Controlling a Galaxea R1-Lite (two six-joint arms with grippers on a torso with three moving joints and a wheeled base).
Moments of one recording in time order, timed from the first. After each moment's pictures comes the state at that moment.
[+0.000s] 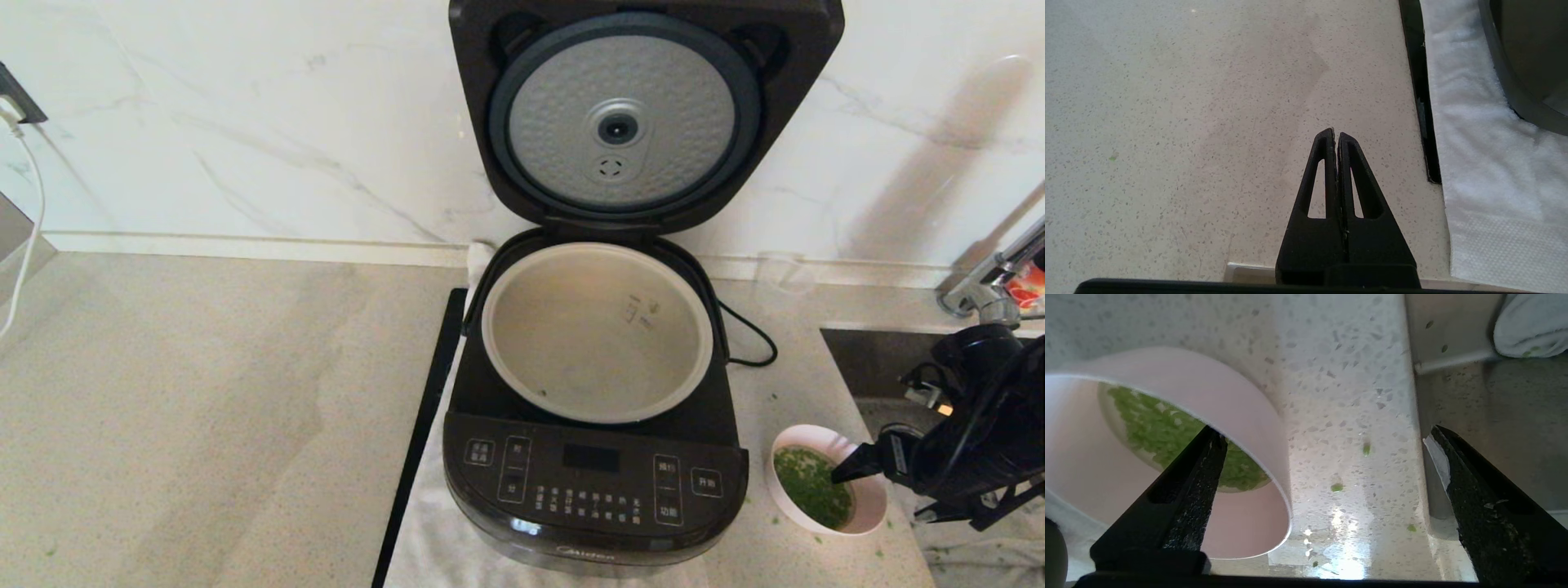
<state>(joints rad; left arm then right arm) -0.02 0.00 -0.02 0.05 -0.01 0.03 -0.21 1.84 -0.97 0.36 0.19 0.27</state>
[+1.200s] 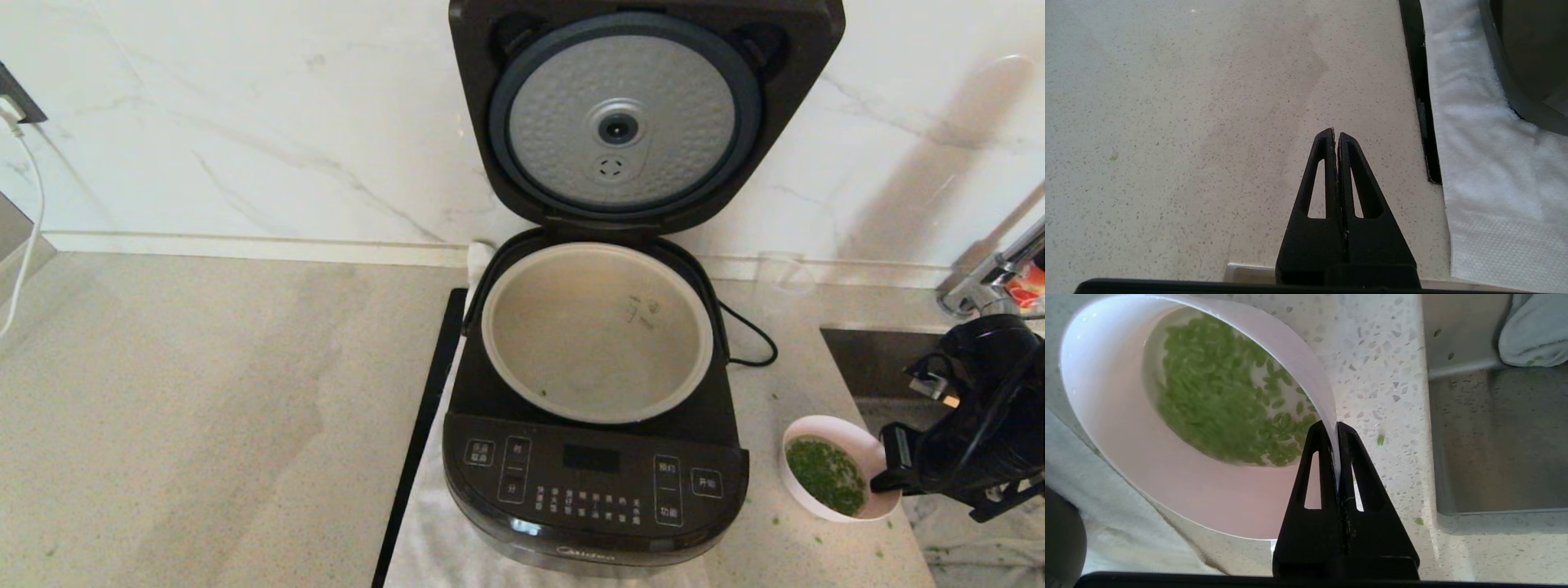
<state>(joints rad) -0.02 0.00 -0.02 0.05 -0.01 0.03 -0.20 1.79 -0.97 0.36 0.20 0.28</state>
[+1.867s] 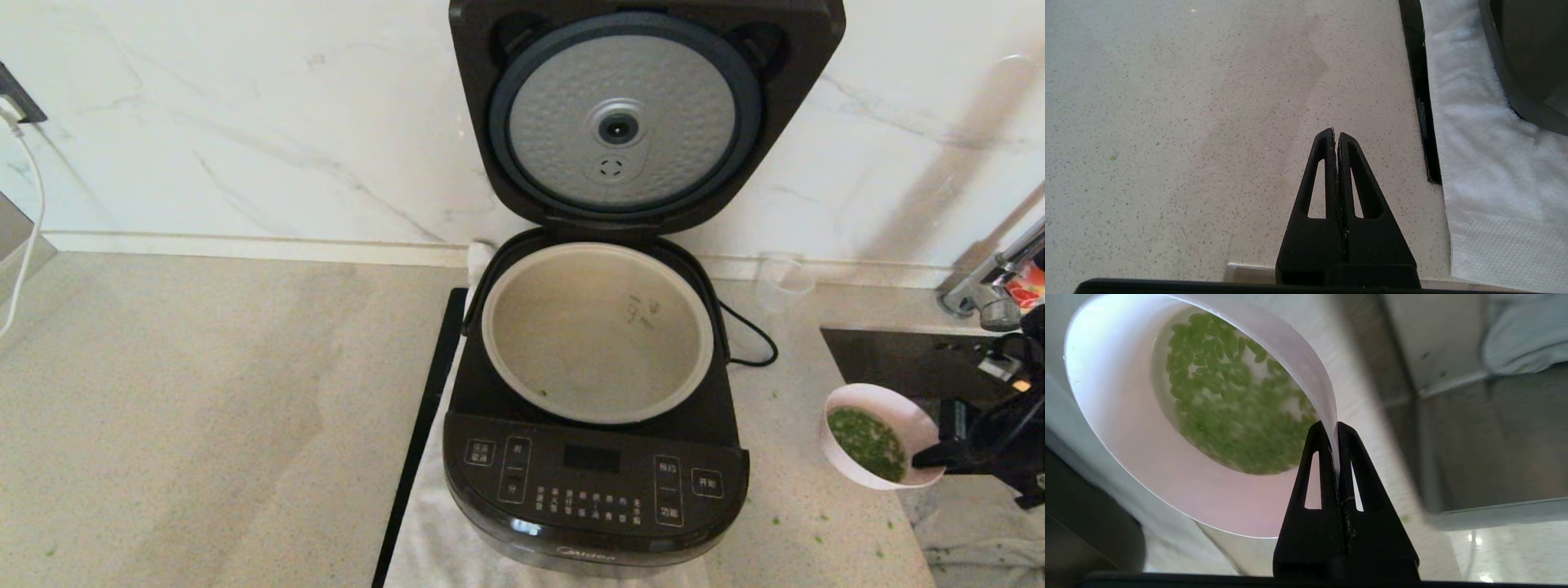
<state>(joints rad) -0.02 0.00 -0.02 0.05 -0.01 0.03 -0.37 1.73 -1.01 0.37 0.31 0.32</state>
